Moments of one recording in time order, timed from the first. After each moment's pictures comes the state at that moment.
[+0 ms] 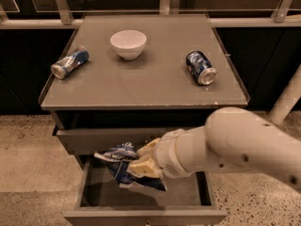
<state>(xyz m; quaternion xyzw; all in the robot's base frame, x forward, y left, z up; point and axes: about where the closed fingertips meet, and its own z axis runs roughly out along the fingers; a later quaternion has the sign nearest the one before) 0.397 0.019 0.766 -0.48 0.78 0.23 0.32</state>
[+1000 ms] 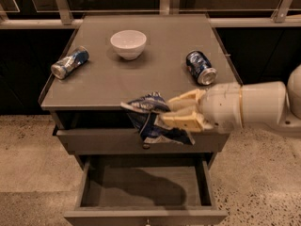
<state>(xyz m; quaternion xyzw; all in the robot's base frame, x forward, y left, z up) 0.446 -0.059 0.889 -0.52 0.66 0.26 0.48</state>
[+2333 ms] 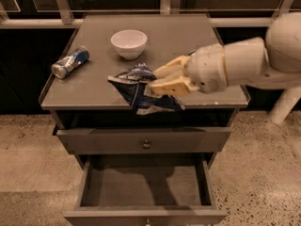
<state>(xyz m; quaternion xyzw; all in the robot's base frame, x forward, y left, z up) 0.506 -0.037 0.932 -0.56 0.62 0.27 0.47</state>
